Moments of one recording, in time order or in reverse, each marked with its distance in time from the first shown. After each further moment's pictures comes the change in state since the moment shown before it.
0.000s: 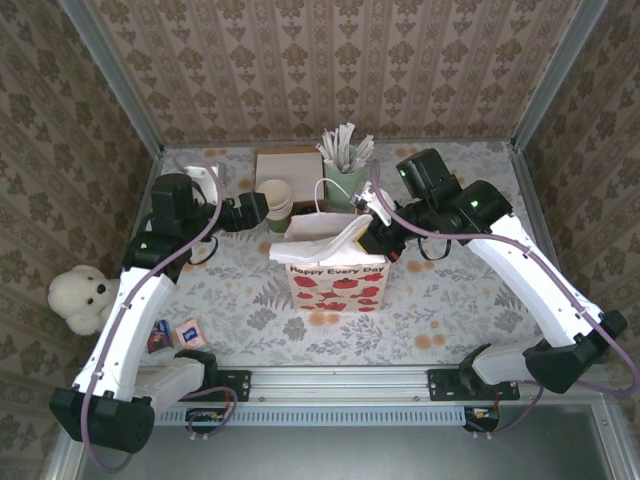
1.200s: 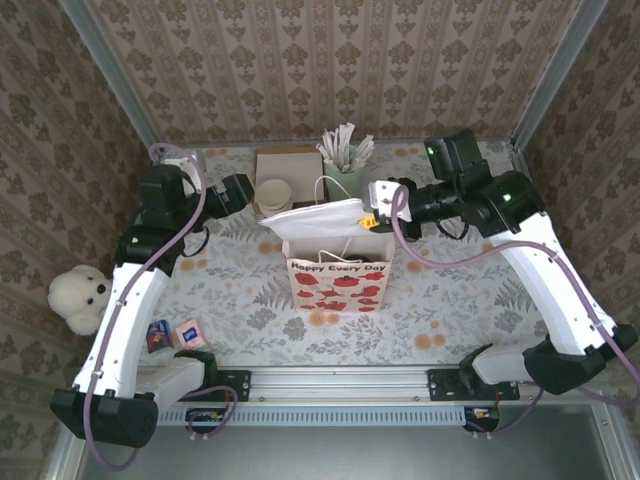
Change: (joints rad) left arm 0.043 0.024 0.086 -0.049 -0.148 -0.117; right arm -0.079 -0.021 0.179 -0.022 -0.134 -0.717
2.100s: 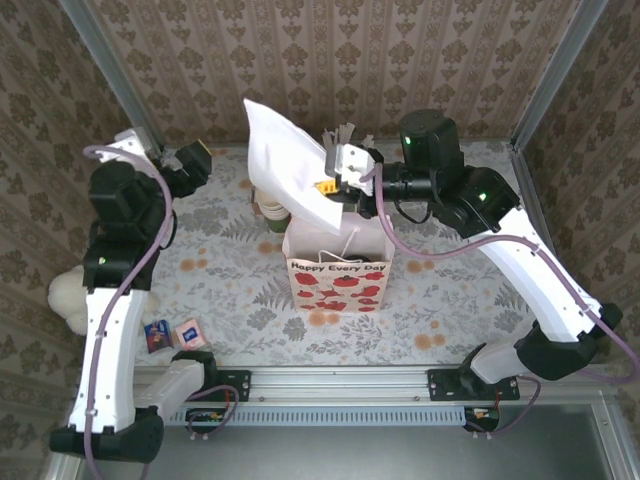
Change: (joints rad) left arm 0.084 -0.071 0.134 0.074 -0.226 0.026; right arm 0.175 0.103 0.122 0.320 0.179 0.304
